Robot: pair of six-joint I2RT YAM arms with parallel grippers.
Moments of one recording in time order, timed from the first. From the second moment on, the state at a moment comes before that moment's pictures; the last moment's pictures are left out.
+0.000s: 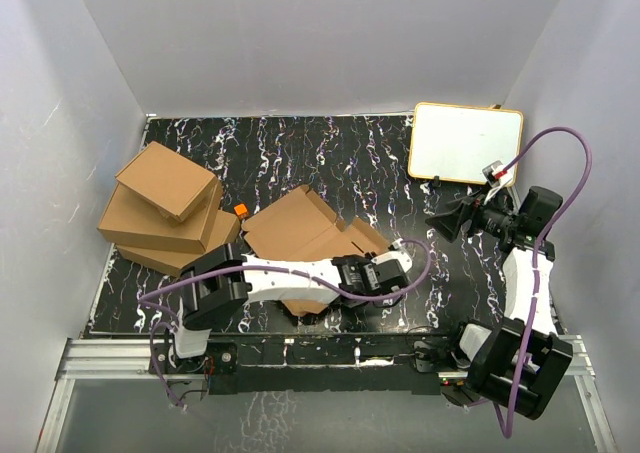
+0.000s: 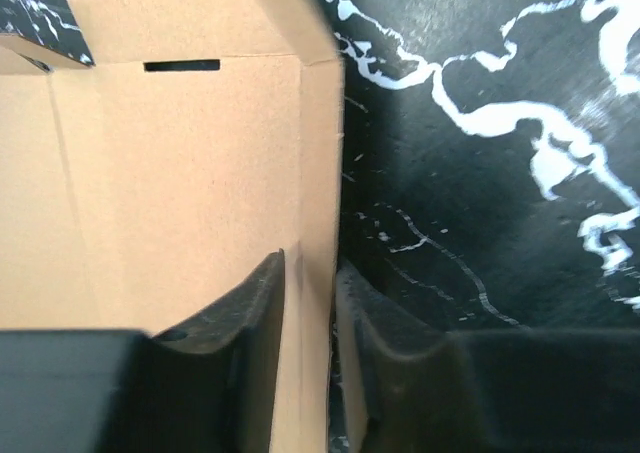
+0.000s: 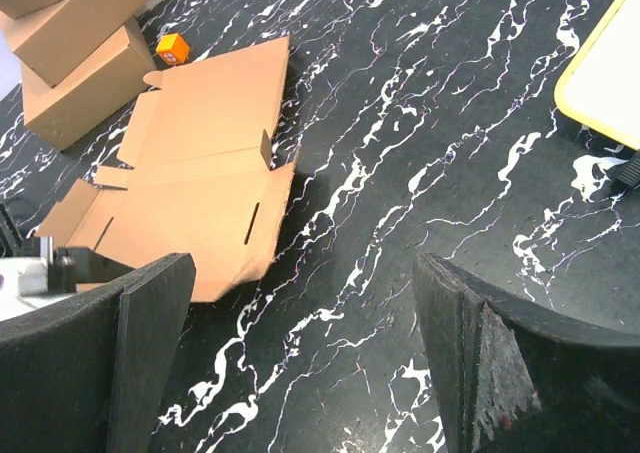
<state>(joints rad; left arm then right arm) -1.33 1.93 1.36 -0.58 -0.54 -0.18 -0.47 1.03 0.66 -0.20 -1.22 -0.21</state>
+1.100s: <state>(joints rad) -1.29 0.46 0.45 -0.52 -0.58 -1.27 -0.06 1.37 0.78 -0.33 -1.01 -0.38</state>
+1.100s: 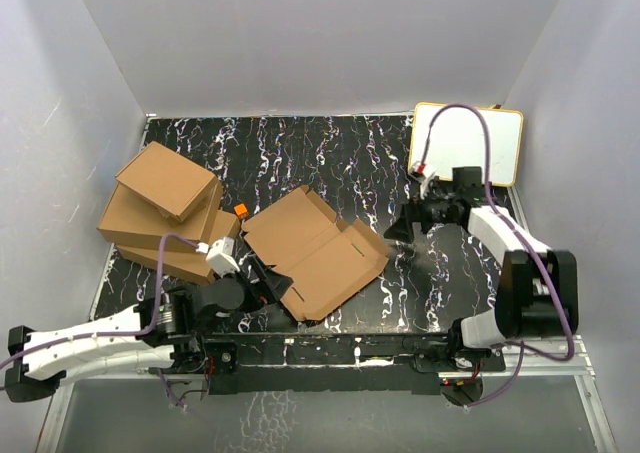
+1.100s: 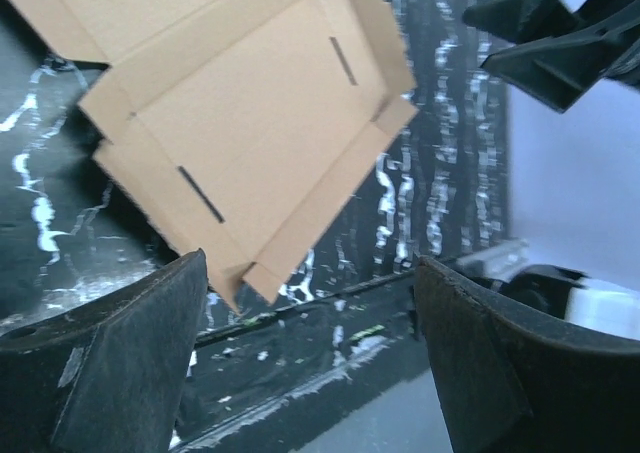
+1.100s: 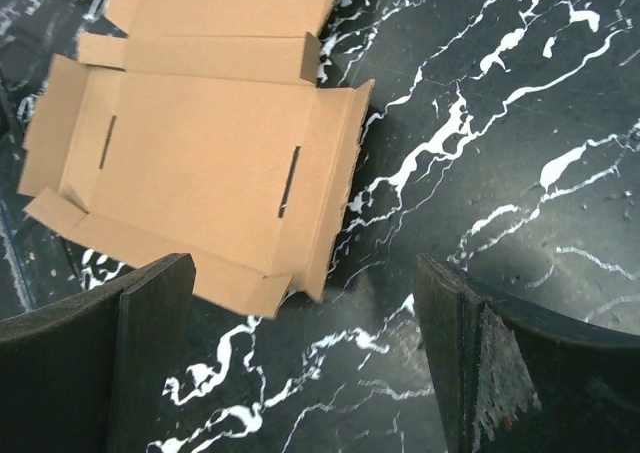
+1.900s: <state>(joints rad) -0.97 0.88 0.62 -0.56 -0.34 -1.00 0.17 1.87 1.10 -0.48 -0.81 -0.34</state>
